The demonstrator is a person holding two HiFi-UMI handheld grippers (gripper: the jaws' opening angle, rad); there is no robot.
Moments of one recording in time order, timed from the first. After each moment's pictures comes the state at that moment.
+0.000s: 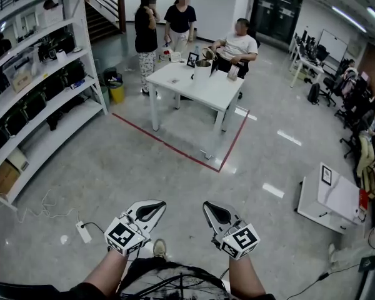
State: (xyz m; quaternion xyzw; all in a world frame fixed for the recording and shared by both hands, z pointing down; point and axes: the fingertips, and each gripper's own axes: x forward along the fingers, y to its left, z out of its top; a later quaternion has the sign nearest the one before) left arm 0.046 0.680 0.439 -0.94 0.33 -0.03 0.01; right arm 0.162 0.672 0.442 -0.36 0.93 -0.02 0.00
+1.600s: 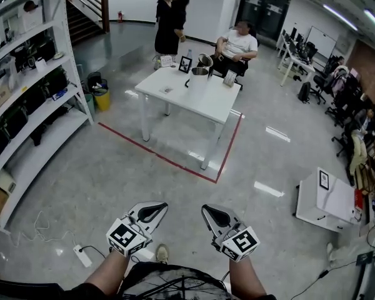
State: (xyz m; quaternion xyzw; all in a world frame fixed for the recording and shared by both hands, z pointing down) left arm -0.007 0.513 0.448 -0.96 0.28 -0.02 0.00; right arm 0.099 0.522 0.439 -0.39 0.92 0.00 -0.01
